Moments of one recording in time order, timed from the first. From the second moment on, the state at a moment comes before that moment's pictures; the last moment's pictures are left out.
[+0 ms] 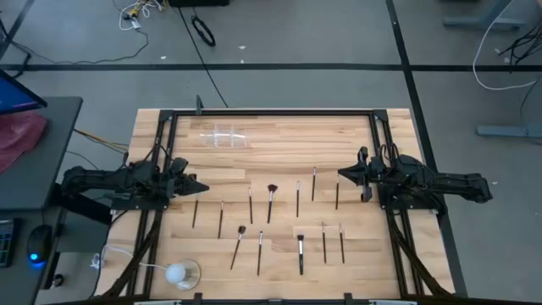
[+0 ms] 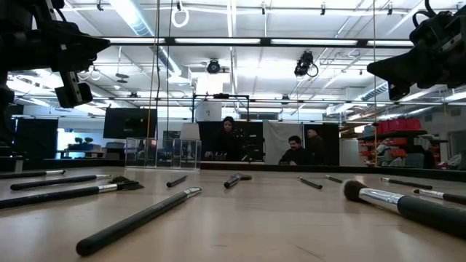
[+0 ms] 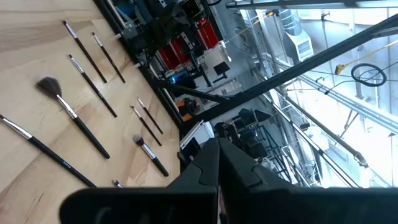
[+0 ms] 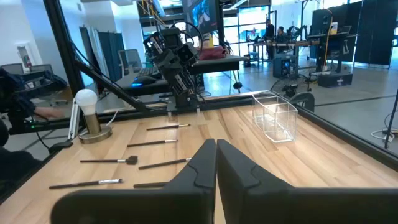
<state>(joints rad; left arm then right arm) -0.06 0.01 0.01 0.08 0.07 -1.11 -0.08 0.01 0.02 0.01 -0.02 0.10</state>
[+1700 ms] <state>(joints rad) -0.06 0.01 0.01 0.08 0.07 -1.11 0.17 0.90 0.16 0.44 0.27 0.38</state>
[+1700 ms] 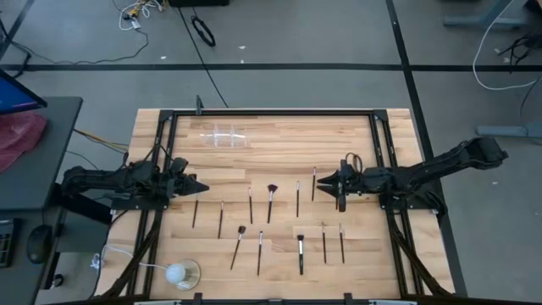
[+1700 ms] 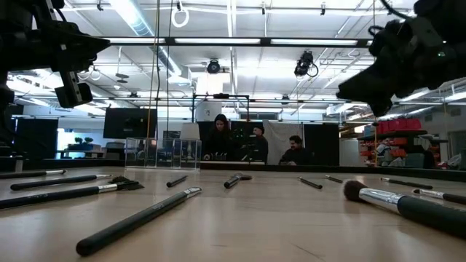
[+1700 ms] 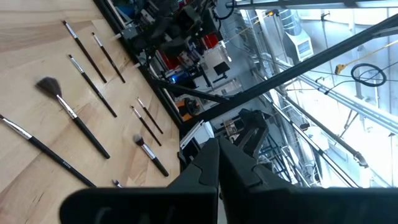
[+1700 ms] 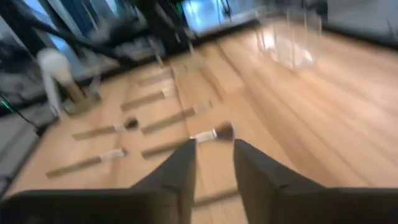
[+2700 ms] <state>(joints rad) -0.06 0.01 0.01 0.09 0.05 -1.11 0.07 1.63 0.49 0.05 0.58 0.87</state>
